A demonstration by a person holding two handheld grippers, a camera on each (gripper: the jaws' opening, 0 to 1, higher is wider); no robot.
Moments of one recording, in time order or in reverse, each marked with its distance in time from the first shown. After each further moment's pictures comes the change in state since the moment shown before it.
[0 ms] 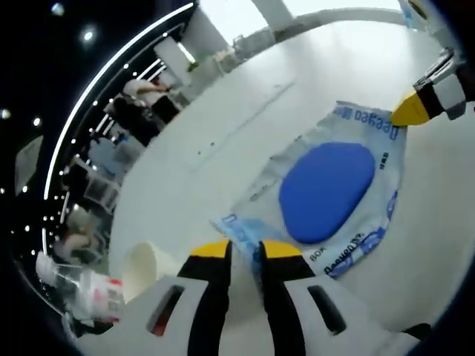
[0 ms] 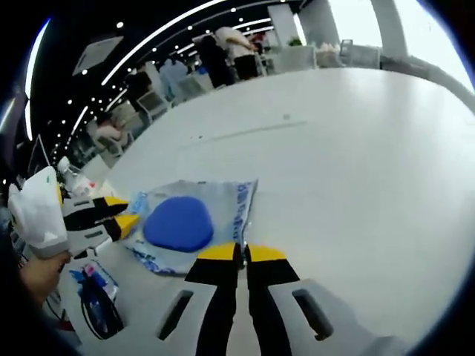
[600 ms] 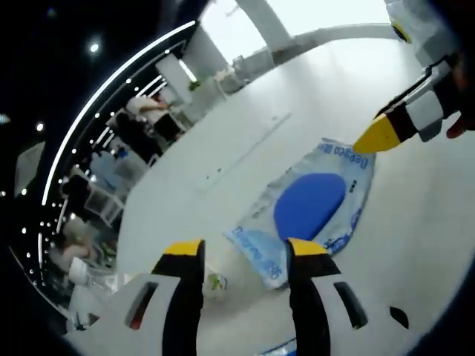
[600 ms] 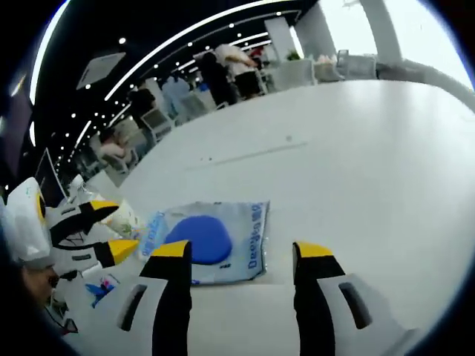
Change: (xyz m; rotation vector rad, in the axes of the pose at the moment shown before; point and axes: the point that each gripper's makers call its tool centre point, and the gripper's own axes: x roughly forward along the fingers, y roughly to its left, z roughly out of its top) left arm -0.054 0.006 0.019 -0.011 -0.097 -0.035; right arm -0.029 0.021 0.024 0.033 -0.106 0.013
